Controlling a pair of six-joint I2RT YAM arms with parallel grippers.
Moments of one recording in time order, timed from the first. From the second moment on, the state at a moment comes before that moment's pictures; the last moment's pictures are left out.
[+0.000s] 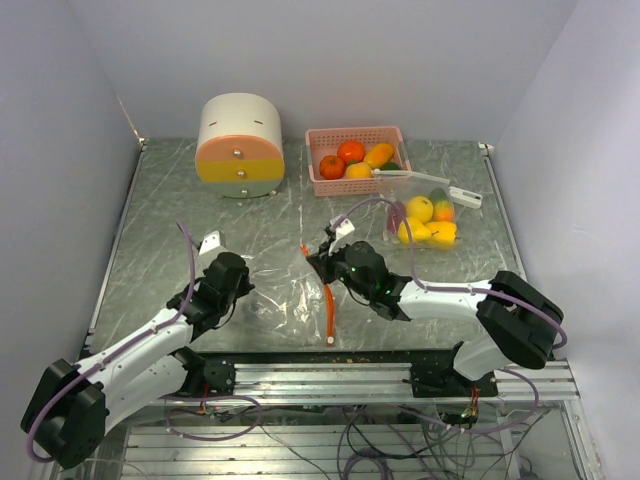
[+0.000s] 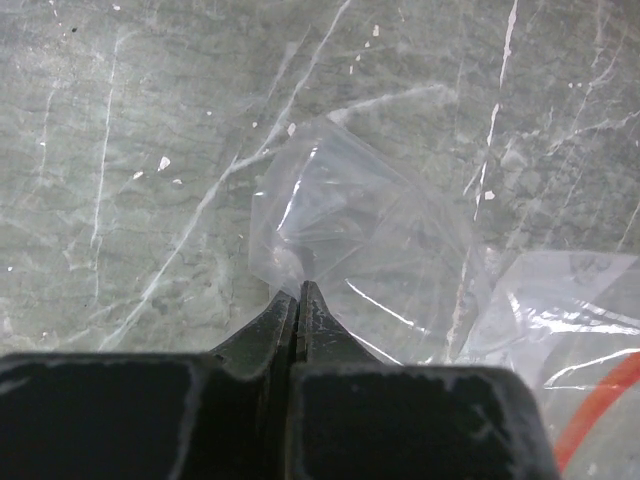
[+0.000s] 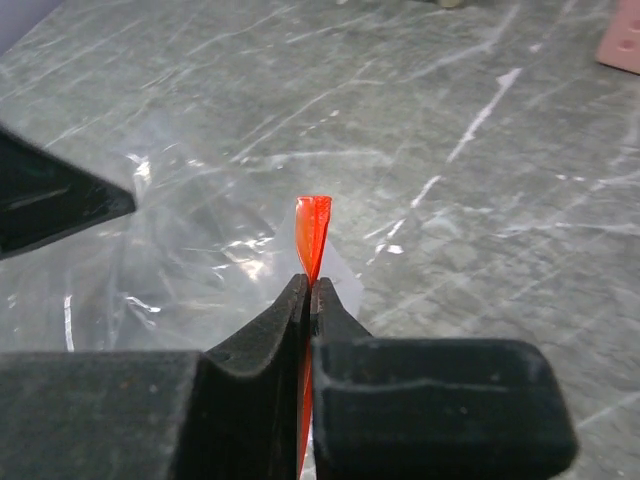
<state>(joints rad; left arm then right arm) -0.59 0.88 0.37 -0.16 -0.42 -0.84 0.95 1.49 0.62 0.60 0.16 0.25</state>
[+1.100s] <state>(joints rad) -0.59 0.72 0.66 -0.35 -0.39 -0.85 0.78 1.59 0.63 0.56 0.26 0.32</state>
